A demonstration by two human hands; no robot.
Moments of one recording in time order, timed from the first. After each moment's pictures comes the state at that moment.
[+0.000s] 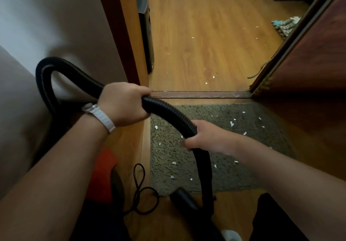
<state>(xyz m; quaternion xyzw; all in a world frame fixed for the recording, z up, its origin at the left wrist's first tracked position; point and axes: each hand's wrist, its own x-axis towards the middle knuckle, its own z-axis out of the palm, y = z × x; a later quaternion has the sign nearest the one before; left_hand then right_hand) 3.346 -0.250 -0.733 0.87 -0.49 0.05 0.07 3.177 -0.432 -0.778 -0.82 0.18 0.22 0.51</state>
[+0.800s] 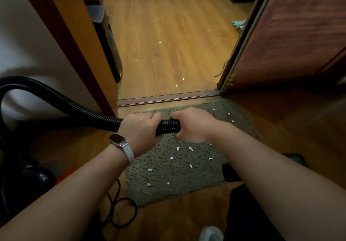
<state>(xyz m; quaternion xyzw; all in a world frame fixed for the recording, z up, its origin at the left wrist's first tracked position) 3.266 -0.343 -0.802 0.78 -0.60 0.12 0.10 3.152 -0.494 -0.758 -0.97 0.14 0.14 0.17</state>
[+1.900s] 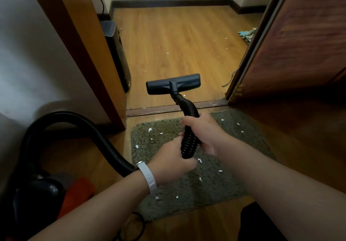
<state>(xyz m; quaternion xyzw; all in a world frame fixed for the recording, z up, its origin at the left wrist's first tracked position) 3.216 -0.356 -0.798 0.75 -0.37 -0.38 0.40 3.173 -0.484 -0.769 -0.57 0.43 -0.06 0.70</state>
